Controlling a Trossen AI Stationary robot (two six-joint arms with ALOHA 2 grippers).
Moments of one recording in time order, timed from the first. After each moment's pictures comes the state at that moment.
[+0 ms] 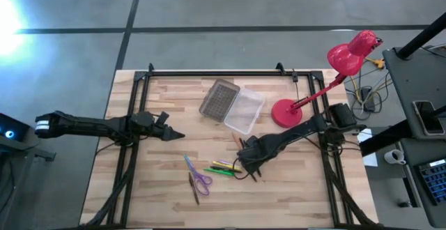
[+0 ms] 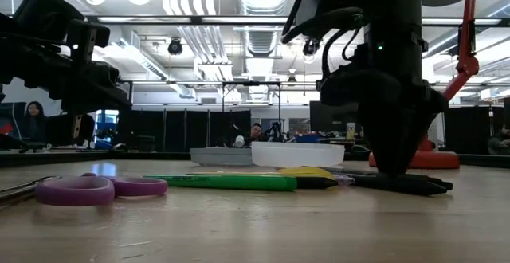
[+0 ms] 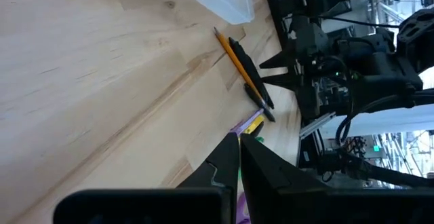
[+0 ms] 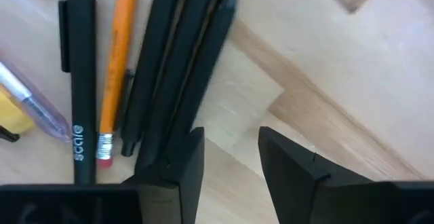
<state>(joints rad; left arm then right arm) 0.11 0.54 0.03 0.15 0.14 -1.14 0.27 1.90 1.20 -0.86 0.06 1.19</state>
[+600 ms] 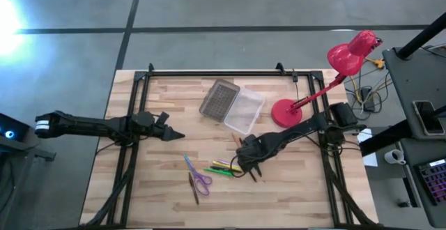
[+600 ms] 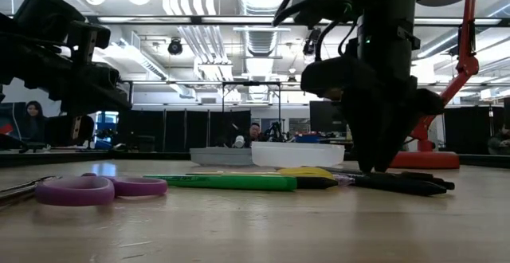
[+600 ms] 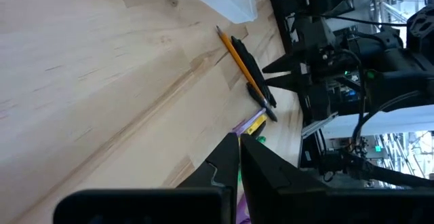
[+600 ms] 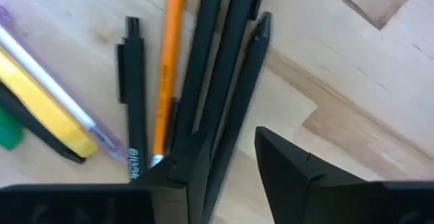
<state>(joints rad) 0.11 0.55 0.03 0.15 0.14 -1.15 0.26 1.90 1.20 -0.76 0.06 1.26</state>
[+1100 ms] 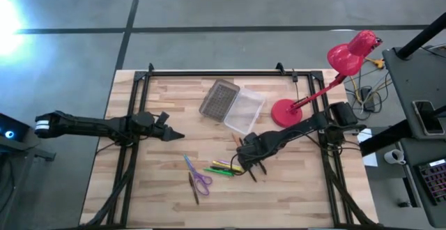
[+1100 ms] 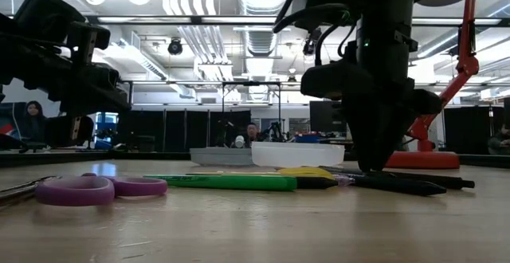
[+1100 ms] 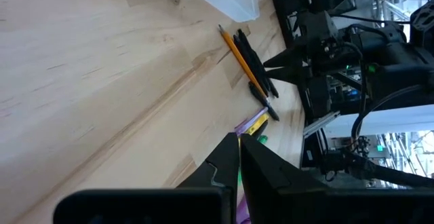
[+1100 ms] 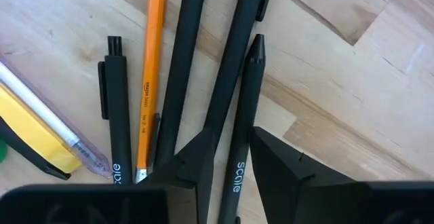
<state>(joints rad) 0.11 0.55 0.03 0.15 0.14 -1.14 0.25 1.89 1.19 -0.78 0.08 1.26</state>
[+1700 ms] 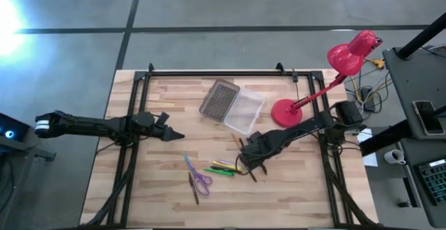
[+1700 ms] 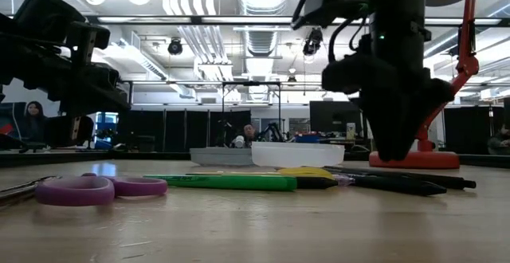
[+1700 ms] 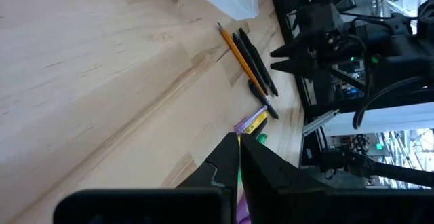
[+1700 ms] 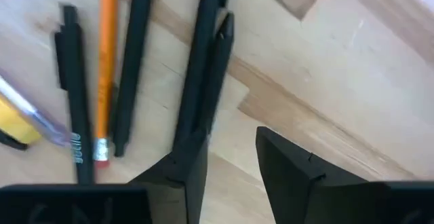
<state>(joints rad) 0.11 0.55 0.03 0.15 0.15 -1.14 0.26 1.83 1.16 -0.87 0.07 1.25</state>
